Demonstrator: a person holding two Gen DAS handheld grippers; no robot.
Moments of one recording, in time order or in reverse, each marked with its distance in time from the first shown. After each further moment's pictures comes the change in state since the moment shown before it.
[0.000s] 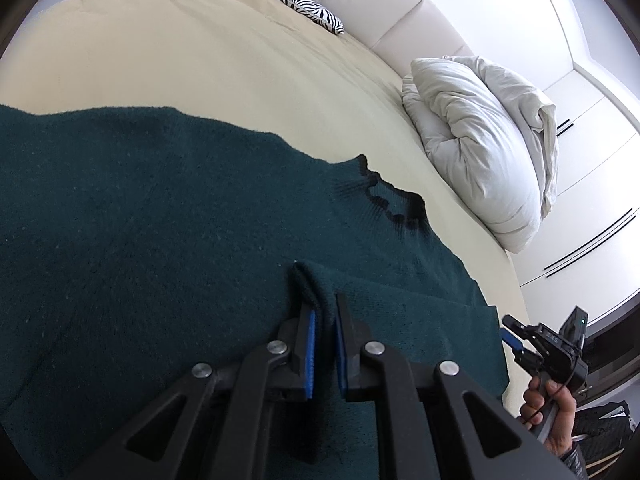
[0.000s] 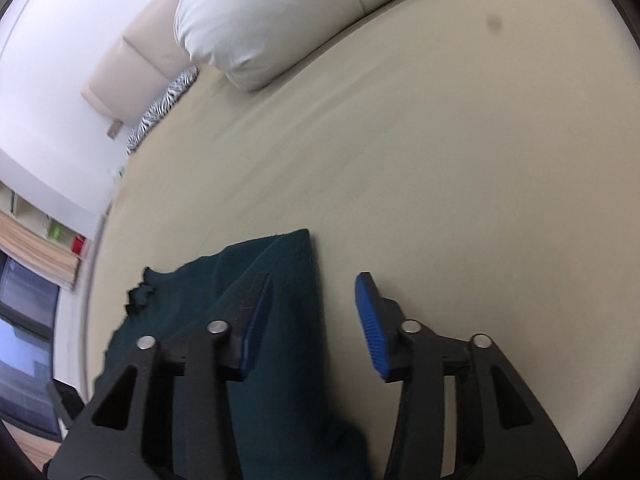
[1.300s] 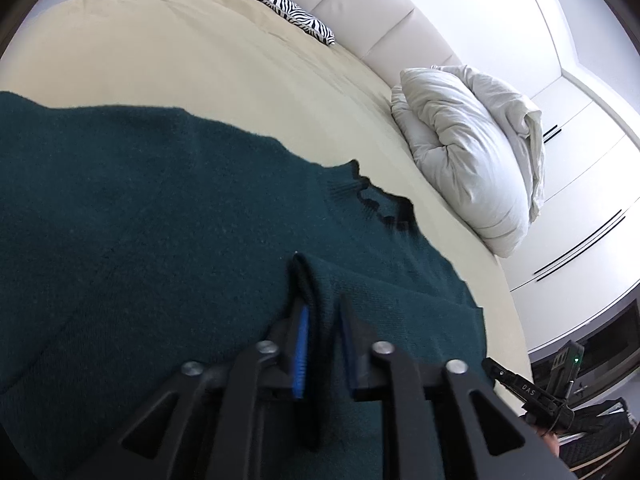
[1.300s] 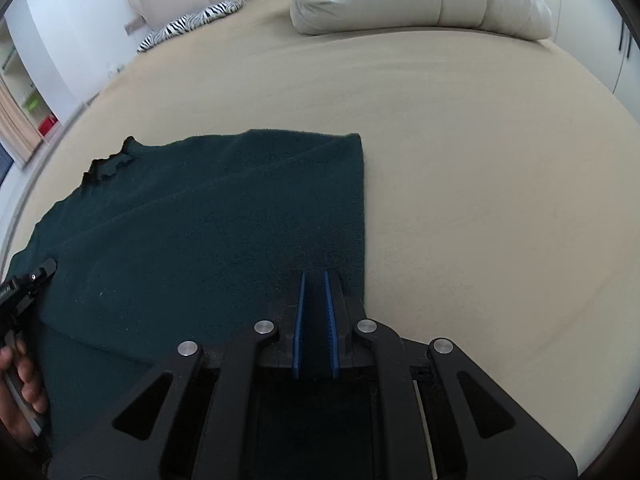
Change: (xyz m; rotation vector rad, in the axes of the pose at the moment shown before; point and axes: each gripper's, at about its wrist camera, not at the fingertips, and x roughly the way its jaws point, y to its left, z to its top) left arm -0.018 0.006 -0.005 0.002 -0.049 -0.054; right arm -0.017 0.027 -0.071 -0.306 0.003 -0.117
